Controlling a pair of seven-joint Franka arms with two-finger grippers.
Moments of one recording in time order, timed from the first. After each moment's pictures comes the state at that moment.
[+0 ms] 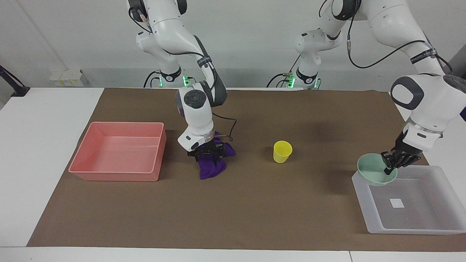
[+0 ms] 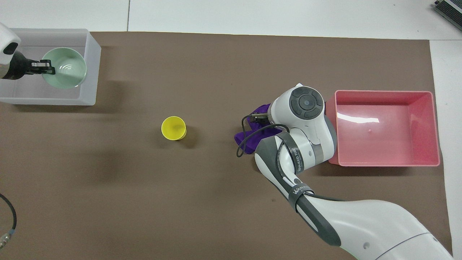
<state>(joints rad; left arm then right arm) 0.23 0.45 -0.12 -1.50 -0.09 2.21 0.15 0.42 0.40 -0.04 -1.87 0.02 2.35 0.40</state>
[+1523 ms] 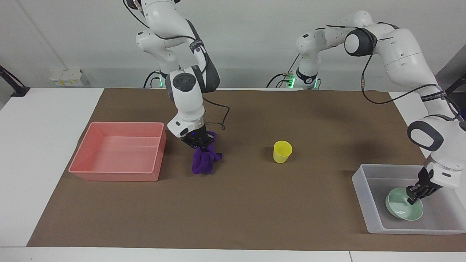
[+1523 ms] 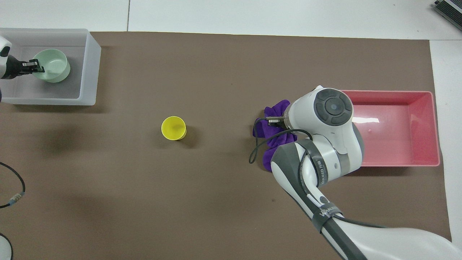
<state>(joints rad) 0.33 0.75 -0.10 -1.31 -0.08 2.36 0.15 0.40 0.20 -0.06 -1.92 0.02 2.22 0.41</state>
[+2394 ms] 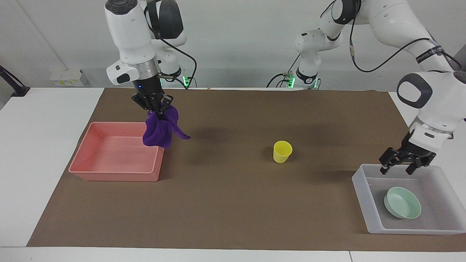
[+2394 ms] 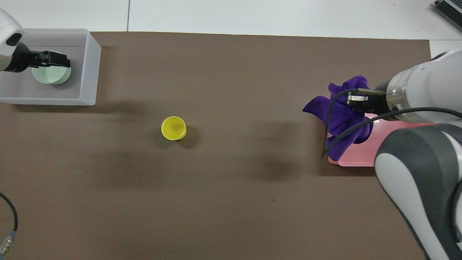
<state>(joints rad) 0.13 0.32 -0.12 -1.56 -0.07 2.13 0.13 0.21 -0.01 -0.06 -1.70 -0.02 1.83 0.36</state>
